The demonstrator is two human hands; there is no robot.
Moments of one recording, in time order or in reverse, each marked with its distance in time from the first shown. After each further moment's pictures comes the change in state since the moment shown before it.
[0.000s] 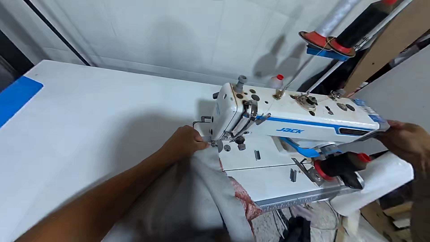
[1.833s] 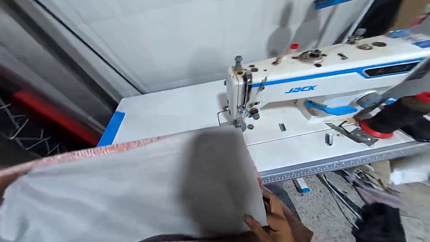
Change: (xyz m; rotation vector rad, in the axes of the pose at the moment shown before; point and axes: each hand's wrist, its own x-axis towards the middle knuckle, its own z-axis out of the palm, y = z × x) left_hand -0.326 -0.103 -0.189 0.274 0.822 -0.694; right_hand -0.422 0.011 0.366 0.464 -0.234 -0.301
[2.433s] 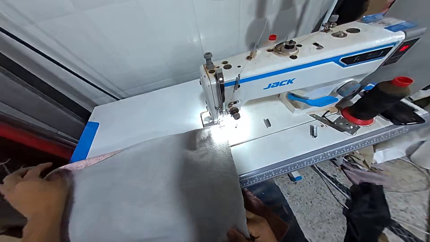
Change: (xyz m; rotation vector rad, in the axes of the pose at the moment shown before) left_hand 0.056 -0.026 0.126 0.113 0.149 0.204; right_hand 0.001 -0.017 0.007 0.151 -0.196 0.072
